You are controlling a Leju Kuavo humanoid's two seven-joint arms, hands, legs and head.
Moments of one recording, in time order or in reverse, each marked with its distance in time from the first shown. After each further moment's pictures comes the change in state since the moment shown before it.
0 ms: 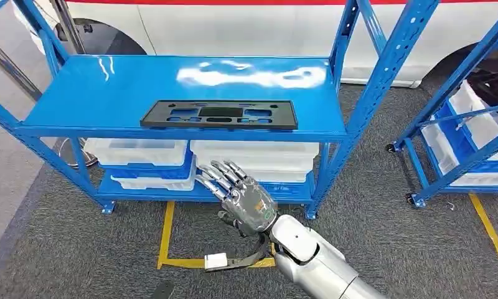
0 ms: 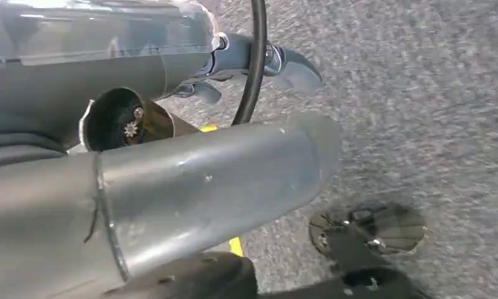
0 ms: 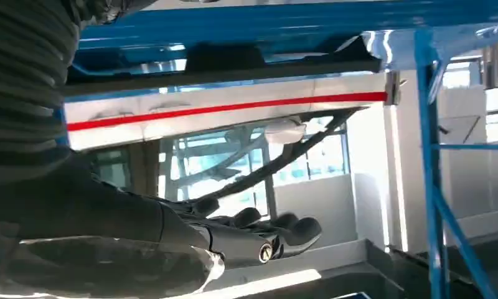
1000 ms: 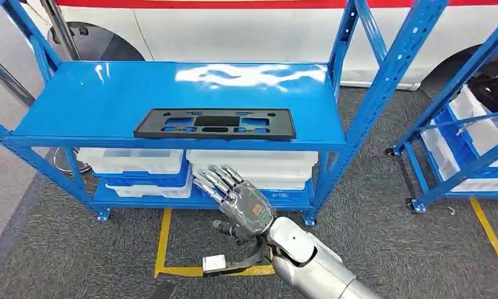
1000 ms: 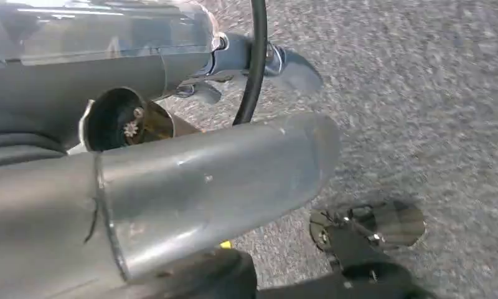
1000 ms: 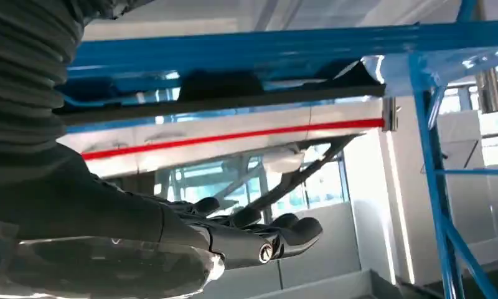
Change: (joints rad) left arm -0.002 -0.007 0.000 0.000 -0.013 -0.006 -0.002; right arm 0.009 0.003 0.020 0.016 -0.091 0.057 -0.024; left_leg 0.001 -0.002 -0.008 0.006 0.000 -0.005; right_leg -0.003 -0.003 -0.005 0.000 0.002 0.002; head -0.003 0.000
